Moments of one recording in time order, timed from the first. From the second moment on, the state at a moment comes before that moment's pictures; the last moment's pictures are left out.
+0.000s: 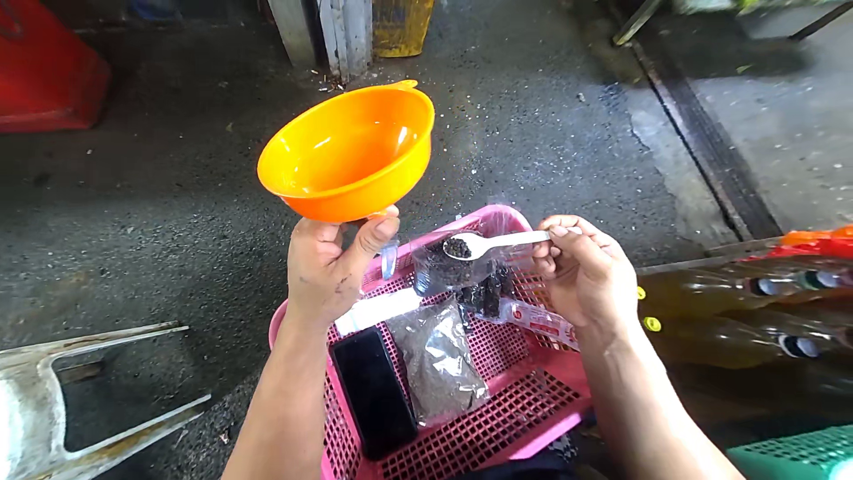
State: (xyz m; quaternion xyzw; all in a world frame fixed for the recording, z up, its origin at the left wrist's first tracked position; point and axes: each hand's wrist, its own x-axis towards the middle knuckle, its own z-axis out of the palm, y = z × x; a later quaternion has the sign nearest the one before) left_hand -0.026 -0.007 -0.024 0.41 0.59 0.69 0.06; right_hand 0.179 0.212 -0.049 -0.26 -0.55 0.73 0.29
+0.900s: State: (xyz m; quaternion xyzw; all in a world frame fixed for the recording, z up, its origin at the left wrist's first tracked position) left_hand -0.029 -0.003 -0.027 0.56 0.69 0.42 0.19; right_hand 0.183 0.201 0.045 -0.09 -0.71 0.59 0.37
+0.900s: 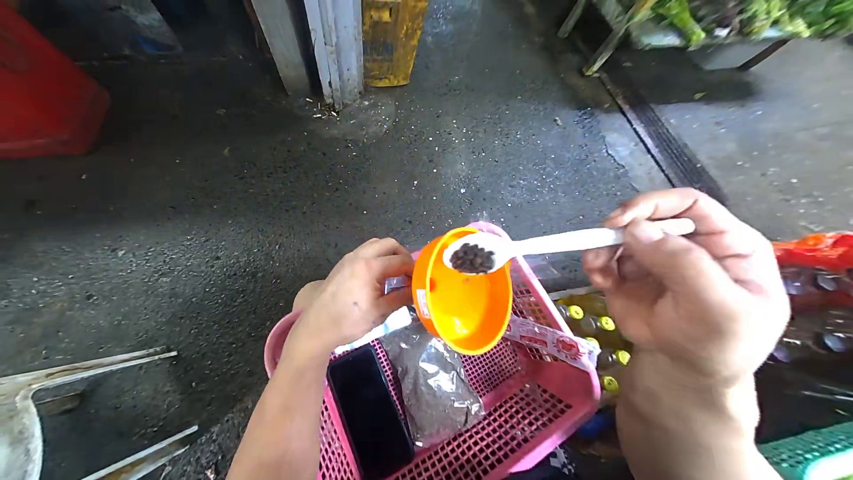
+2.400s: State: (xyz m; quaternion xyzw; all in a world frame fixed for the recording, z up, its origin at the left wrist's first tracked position) left_hand -0.026 -0.010 -0.022 0.50 0.59 0.61 0.14; right_hand 0.200 0.181 0.033 0.08 -0.76 0.41 0.50
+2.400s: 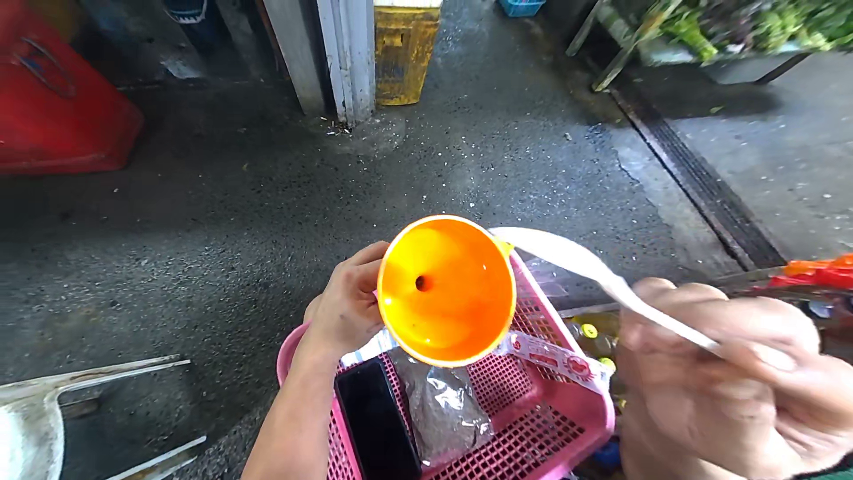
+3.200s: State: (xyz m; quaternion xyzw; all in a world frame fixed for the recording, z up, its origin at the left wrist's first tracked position) left_hand -0.020 -0.008 -0.024 0.39 0.59 0.70 0.07; right_hand 0.170 0.174 0.013 0.02 -0.79 0.46 0.40
